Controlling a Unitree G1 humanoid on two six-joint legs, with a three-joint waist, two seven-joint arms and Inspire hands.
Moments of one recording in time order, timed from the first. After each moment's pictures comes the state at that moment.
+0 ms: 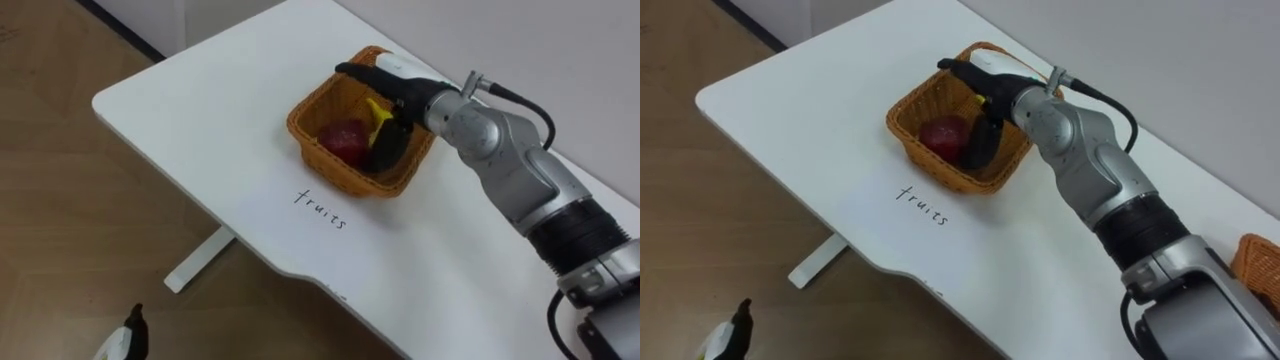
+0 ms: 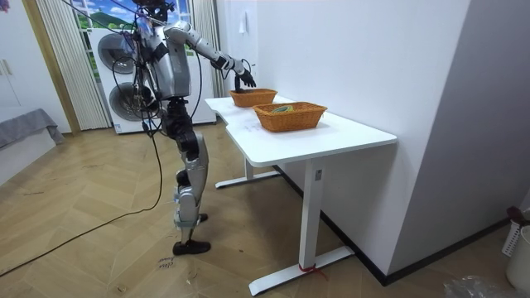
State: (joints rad) left arm 0.24 0.29 -0.10 0.59 0.41 0.11 0.27; right arm -0.73 -0.44 0.48 0.43 -0.44 0.15 0.32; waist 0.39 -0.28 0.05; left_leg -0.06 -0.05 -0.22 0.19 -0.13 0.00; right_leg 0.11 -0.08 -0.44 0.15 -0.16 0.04
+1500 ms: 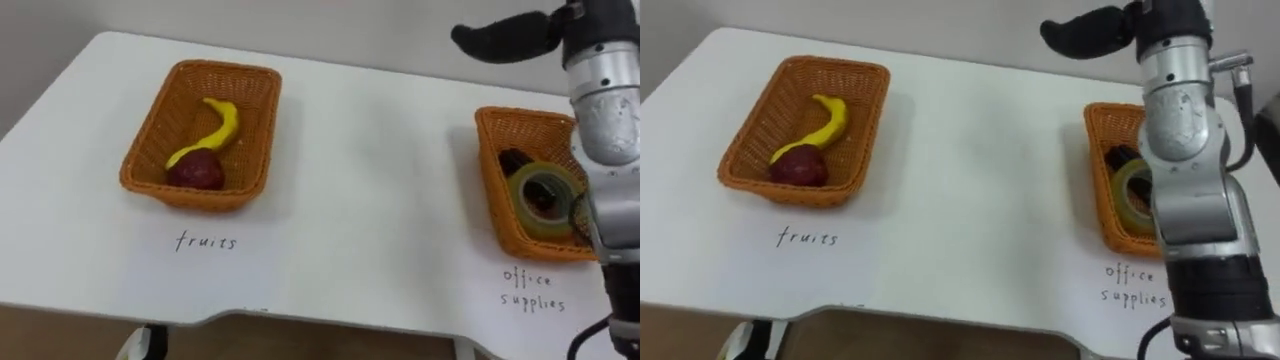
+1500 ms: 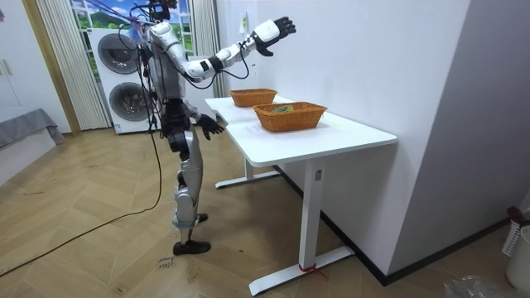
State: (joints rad) left arm 0.21 0.21 -0.08 0.64 0.40 0.07 0.31; right arm -0.43 -0.44 -0.10 -0.02 -0.25 0.05 -0.16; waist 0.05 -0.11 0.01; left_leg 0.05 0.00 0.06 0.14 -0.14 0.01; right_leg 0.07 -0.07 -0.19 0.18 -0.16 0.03
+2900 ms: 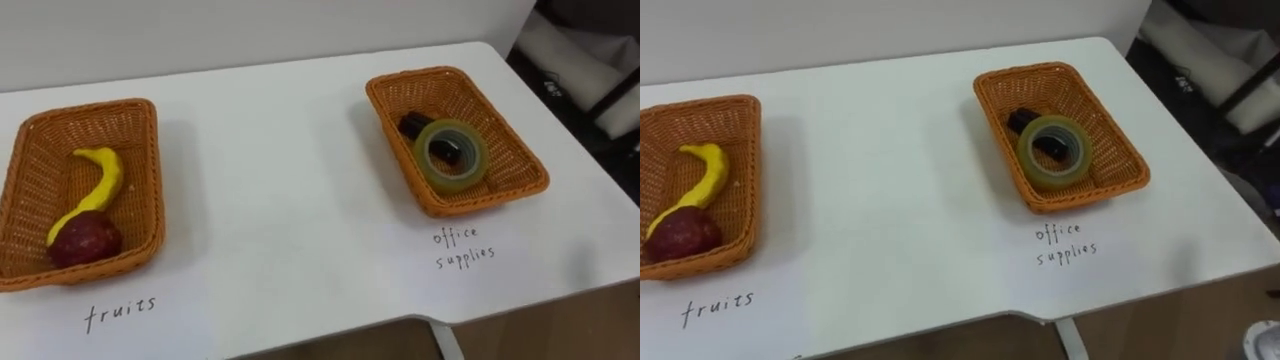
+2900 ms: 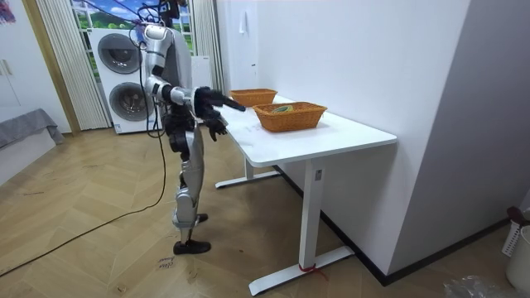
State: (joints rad) left arm 0.26 0.17 0.03 0.80 0.26 -0.02 0.40; right arm 0.18 -0.27 -0.45 0.16 0.25 -0.12 -0.78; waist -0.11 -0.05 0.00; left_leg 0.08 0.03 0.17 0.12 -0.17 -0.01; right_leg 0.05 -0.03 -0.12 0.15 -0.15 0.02
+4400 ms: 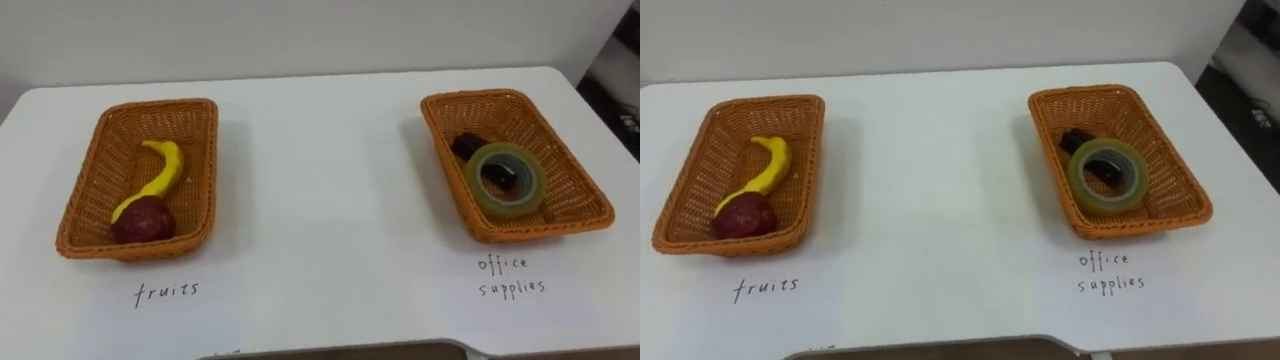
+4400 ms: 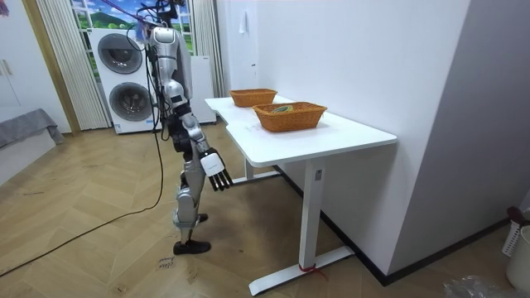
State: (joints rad) left arm 0.23 0.14 0.15 1.12 -0.20 0.00 0.15; right arm 0.09 -0.16 0.00 1.14 0.03 -0.01 -0.12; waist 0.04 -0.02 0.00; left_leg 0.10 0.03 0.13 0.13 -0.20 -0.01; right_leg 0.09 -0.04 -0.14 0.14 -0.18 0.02
